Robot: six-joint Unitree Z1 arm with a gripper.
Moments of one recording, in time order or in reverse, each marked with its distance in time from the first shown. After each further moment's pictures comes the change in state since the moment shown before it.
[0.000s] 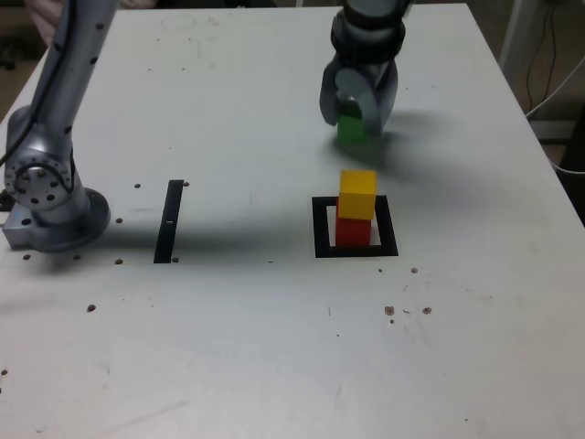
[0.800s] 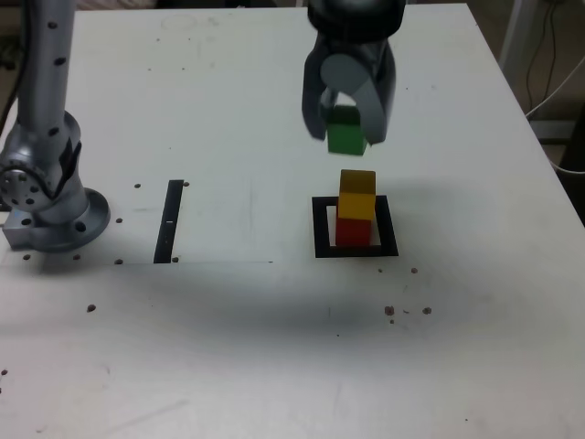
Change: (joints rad) arm -0.330 -0.174 -0.070 0.305 -0.126 -0.502
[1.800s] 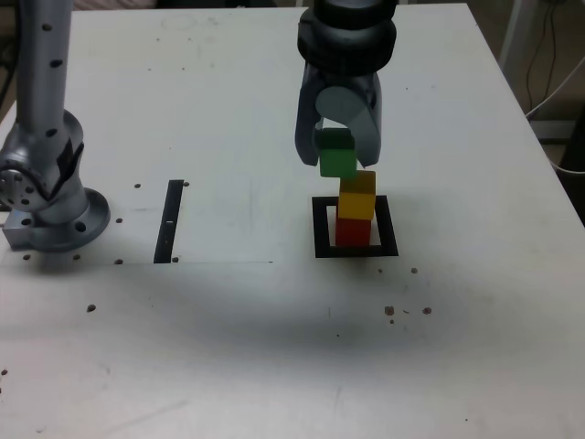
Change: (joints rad) arm -0.069 -0.004 0.081 -0.043 0.019 -0.207
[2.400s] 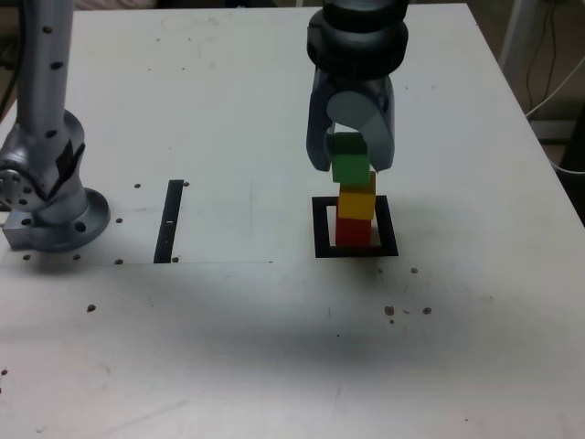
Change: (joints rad) arm -0.038 0.014 -0.036 -0.006 0.002 -0.030
